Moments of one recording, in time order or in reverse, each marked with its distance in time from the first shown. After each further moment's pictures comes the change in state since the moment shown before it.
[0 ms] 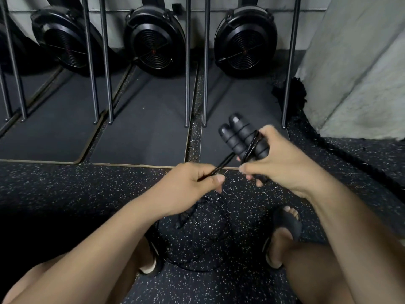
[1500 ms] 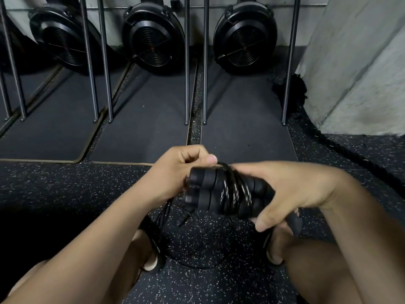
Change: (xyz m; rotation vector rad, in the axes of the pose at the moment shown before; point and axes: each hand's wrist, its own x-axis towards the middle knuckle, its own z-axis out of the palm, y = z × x) left_hand 0.007 -0.006 -0.013 -0.457 0.063 0.039; right_hand -0.033 -0.021 -0.011 -0.024 -0.871 0.076
